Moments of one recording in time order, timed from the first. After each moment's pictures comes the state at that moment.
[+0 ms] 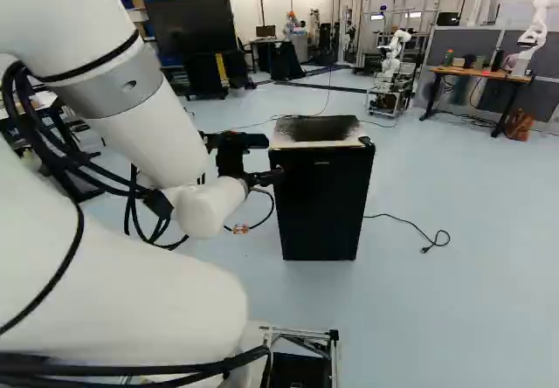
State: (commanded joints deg) arm 0.0 16.0 -5.0 0.0 50.0 0.0
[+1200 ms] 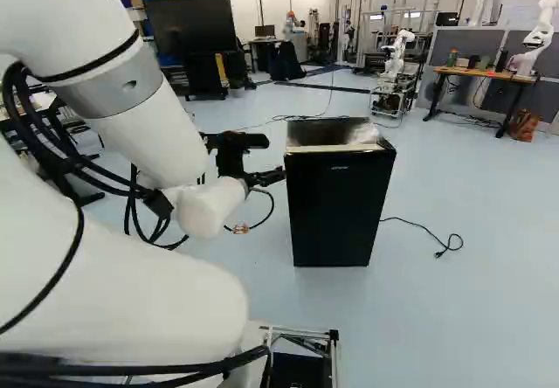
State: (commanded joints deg) arm 0.0 16.0 -5.0 0.0 50.0 0.0
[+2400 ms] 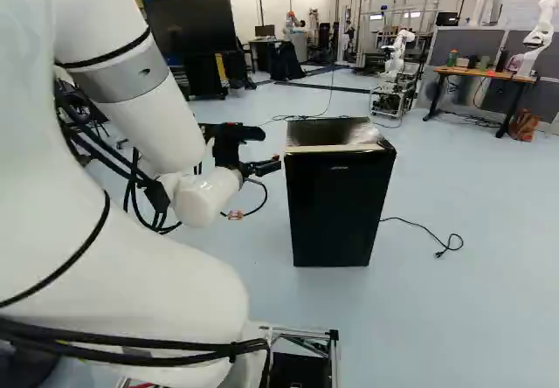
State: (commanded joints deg) arm 6.8 9.6 -9.6 10.6 58.0 0.0
